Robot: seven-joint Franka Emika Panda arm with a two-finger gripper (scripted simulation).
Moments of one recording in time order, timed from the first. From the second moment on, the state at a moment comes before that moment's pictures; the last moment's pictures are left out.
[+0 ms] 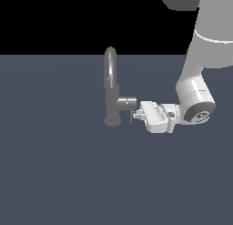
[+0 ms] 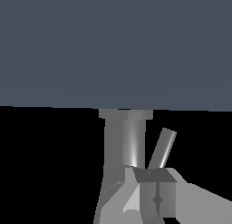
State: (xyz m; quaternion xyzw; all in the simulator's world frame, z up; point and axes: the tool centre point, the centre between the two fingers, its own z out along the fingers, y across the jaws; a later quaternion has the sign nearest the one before) arm 0.033 -0.076 0.056 -0.50 0.50 0.49 0.51
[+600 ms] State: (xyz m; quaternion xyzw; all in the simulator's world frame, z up) arm 0.057 -0.070 0.043 -0.50 0.50 0.49 0.50
